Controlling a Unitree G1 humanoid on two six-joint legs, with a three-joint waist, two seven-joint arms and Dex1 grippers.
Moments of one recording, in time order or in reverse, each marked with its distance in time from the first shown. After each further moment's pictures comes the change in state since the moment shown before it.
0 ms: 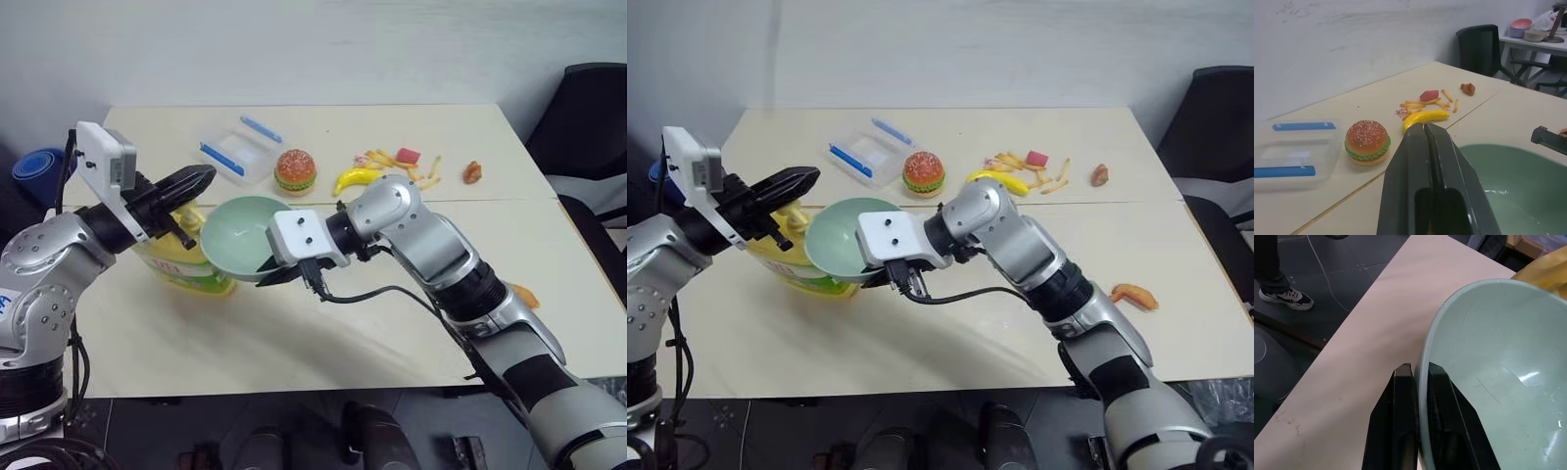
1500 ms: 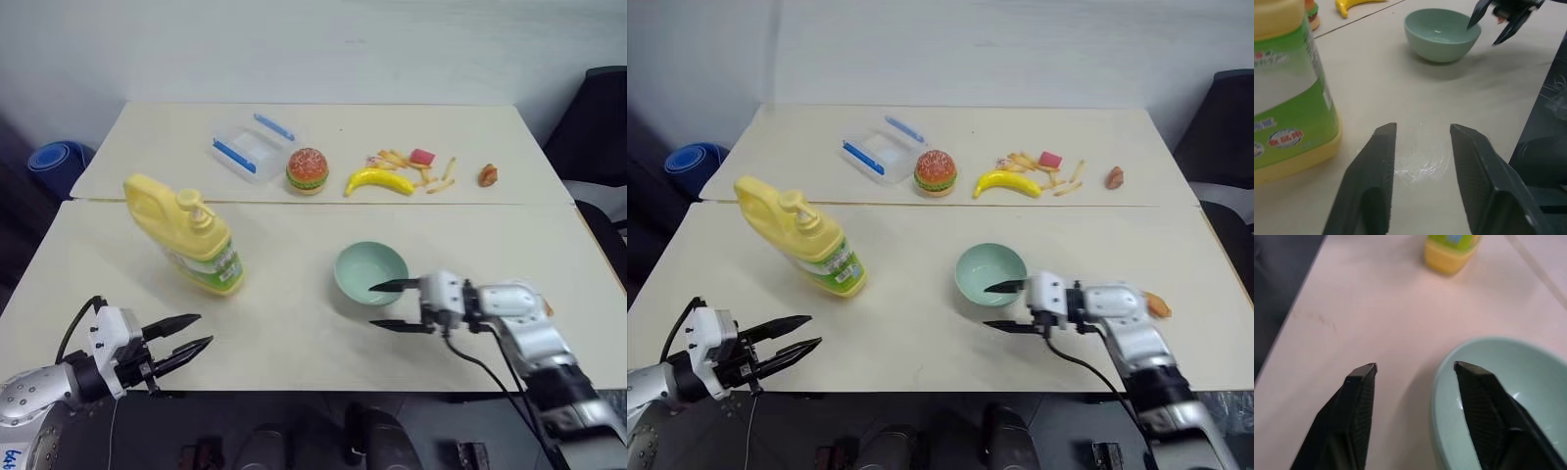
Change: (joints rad) left arm 0.721 -0.139 0.121 0.008 0.285 -0.480 -0.500; right arm 0.713 -0.311 -0.394 0.181 0.213 -0.627 -0.025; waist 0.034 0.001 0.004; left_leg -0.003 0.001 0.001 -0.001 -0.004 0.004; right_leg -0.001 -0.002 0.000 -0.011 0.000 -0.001
